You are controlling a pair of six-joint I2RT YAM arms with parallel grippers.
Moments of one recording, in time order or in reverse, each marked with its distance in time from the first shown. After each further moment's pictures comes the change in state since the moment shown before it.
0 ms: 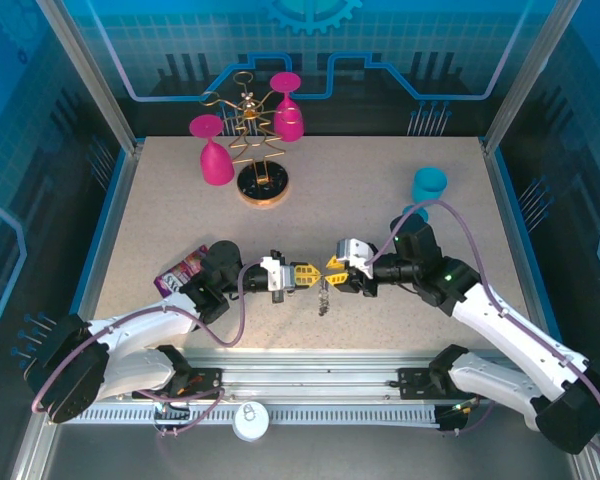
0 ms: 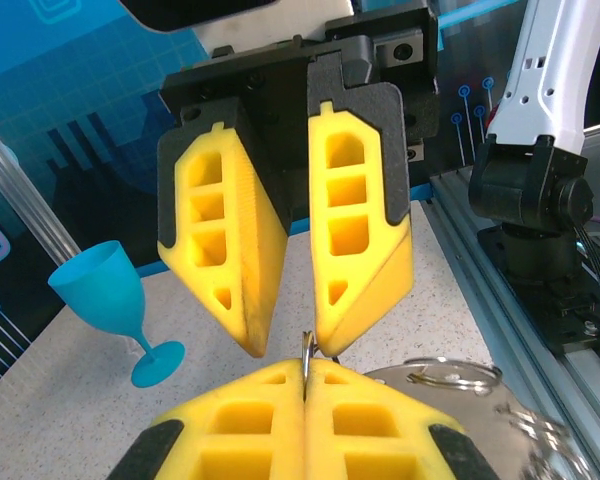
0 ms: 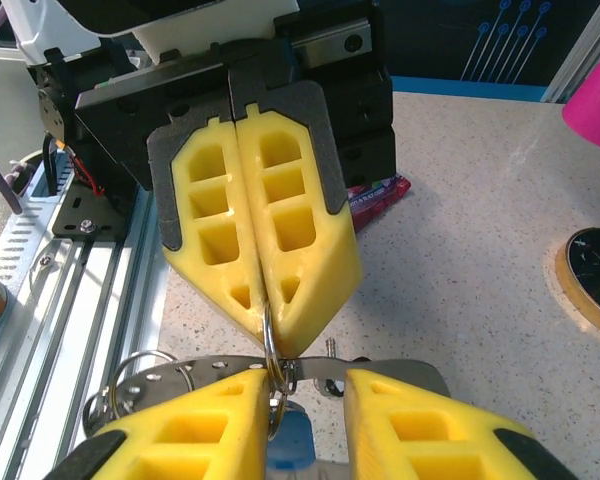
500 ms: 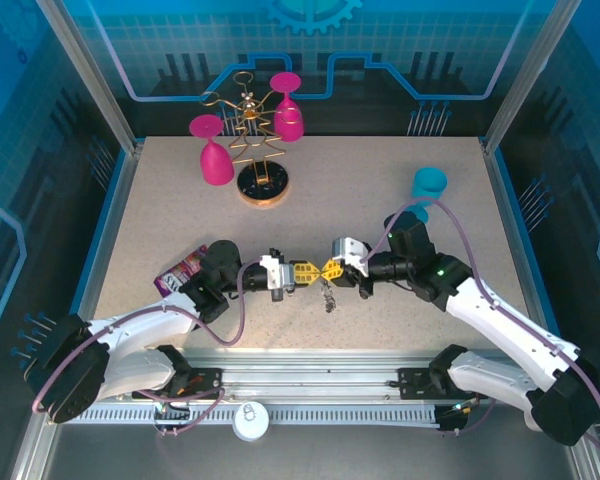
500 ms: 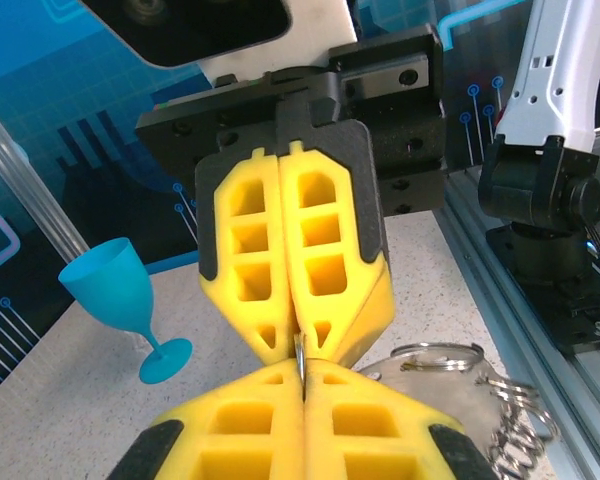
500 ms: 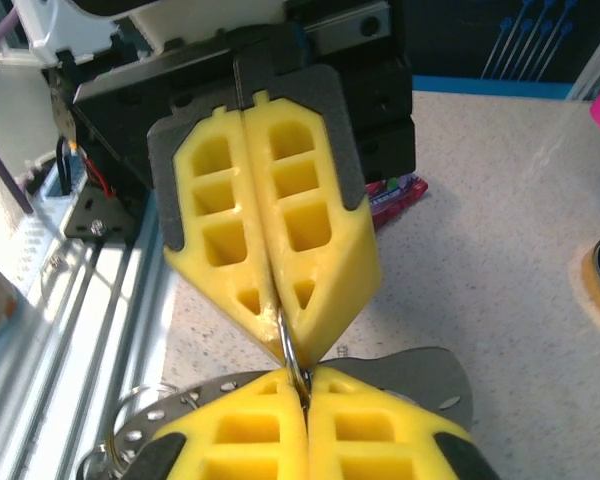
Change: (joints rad) left arm 0.007 0.002 0.000 0.007 -0.005 -0.006; right arm 0.002 0.057 0.004 0.034 -0.036 0.002
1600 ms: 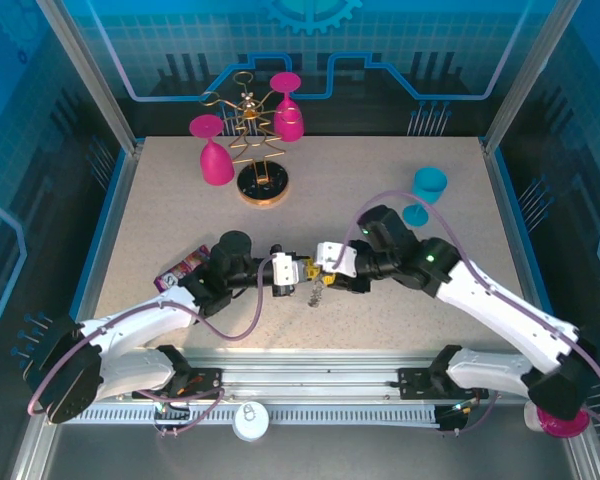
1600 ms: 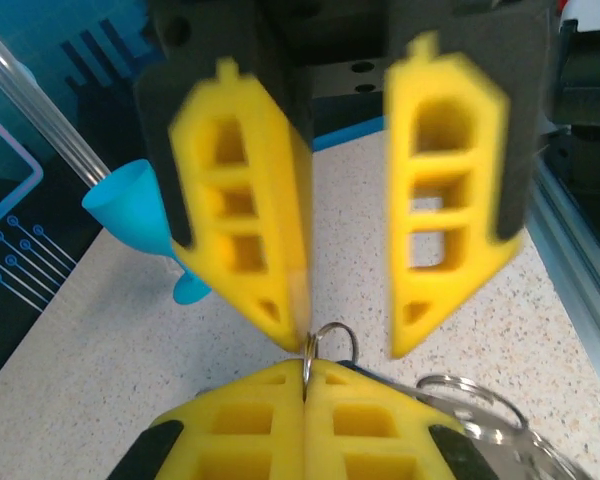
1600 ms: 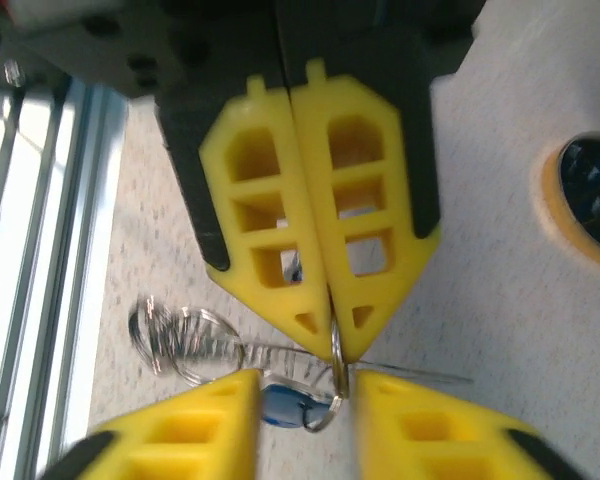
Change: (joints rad) left arm -0.014 -0.007 0.105 -0.314 -0.153 0.172; right arm 0.138 0.073 0.220 -0.343 0.362 -0.141
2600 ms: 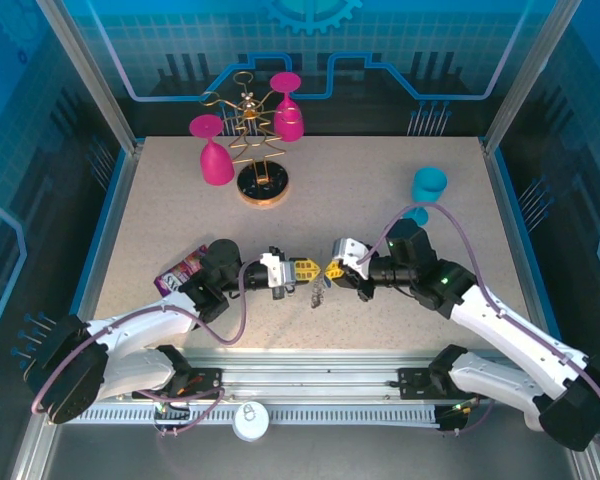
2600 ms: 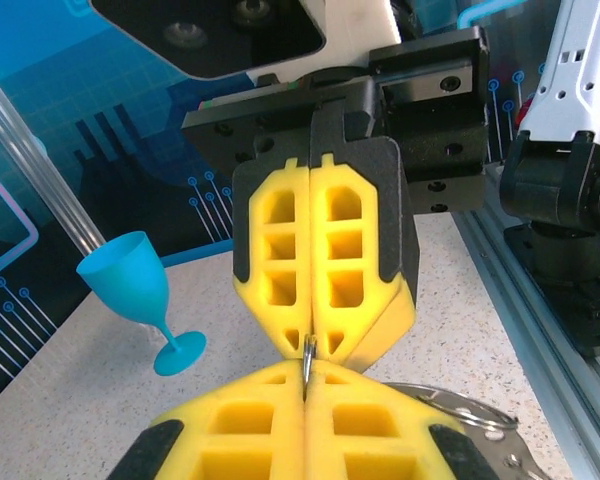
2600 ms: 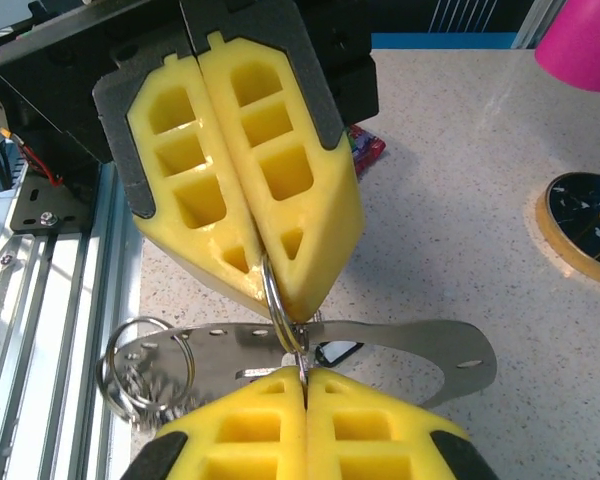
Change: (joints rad) left arm 0.016 0.003 -0.096 0.303 0.124 -0.175; right arm -0.088 -0.122 -0.235 0.312 -0.188 0.225
